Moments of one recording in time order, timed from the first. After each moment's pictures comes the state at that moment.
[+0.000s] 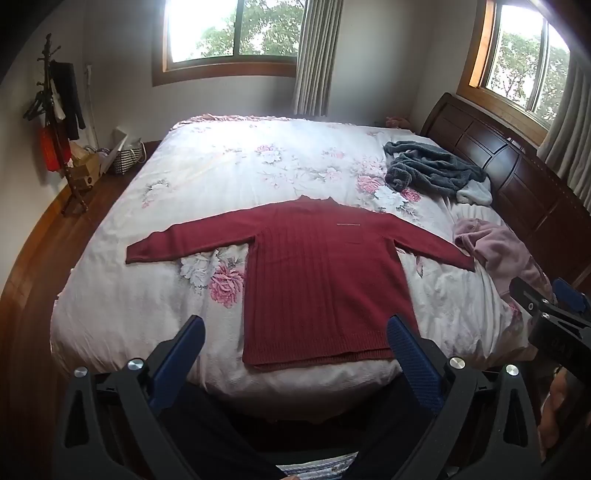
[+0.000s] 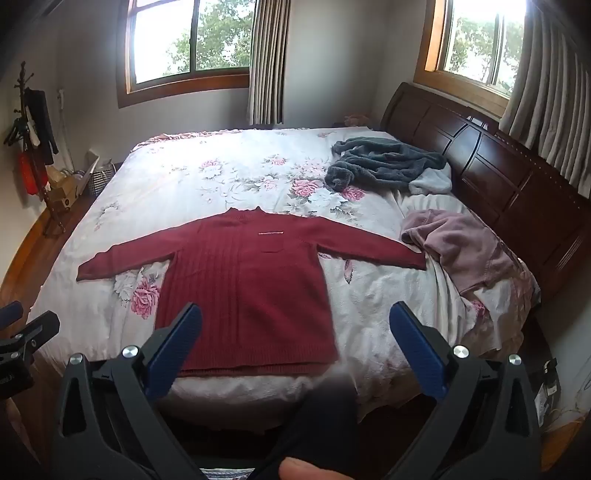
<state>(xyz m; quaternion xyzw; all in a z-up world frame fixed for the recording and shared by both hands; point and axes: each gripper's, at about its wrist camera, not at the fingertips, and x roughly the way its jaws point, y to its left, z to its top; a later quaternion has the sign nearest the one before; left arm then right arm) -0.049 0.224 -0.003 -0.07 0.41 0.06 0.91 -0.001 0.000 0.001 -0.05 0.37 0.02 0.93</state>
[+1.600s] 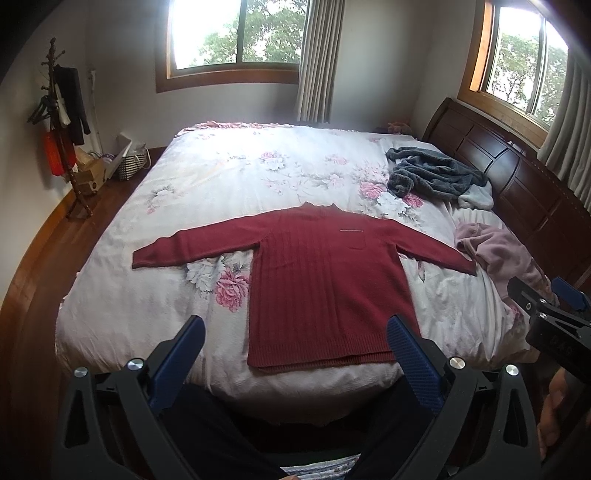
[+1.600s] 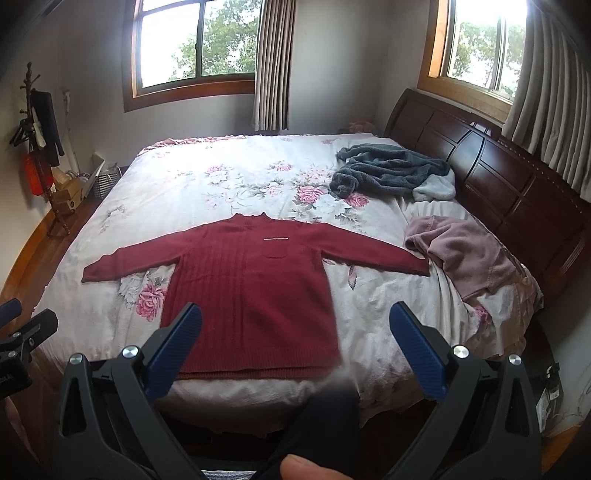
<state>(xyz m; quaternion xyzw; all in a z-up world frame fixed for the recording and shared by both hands) -0.050 0.230 0.010 -0.07 0.40 0.07 0.91 0.001 0.004 0.007 -0.05 0.37 0.03 0.93</state>
